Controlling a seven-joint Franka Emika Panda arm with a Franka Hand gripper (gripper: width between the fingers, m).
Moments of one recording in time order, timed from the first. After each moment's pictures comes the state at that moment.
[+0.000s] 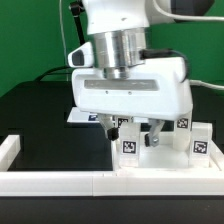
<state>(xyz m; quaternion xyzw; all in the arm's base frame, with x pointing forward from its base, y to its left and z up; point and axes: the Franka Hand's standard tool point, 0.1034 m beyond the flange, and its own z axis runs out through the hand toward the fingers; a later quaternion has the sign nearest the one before) 0.630 0.005 0.067 -0.96 0.26 -0.05 0.06</state>
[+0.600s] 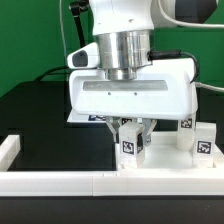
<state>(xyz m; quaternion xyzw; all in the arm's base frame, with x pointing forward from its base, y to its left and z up) 0.629 0.004 0.065 -0.95 0.32 -0.05 0.06</state>
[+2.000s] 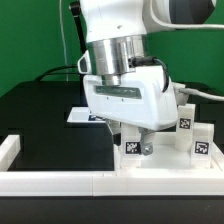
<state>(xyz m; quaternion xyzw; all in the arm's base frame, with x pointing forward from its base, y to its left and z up) 0.626 0.008 0.059 -0.87 0.49 -0.03 0.09</state>
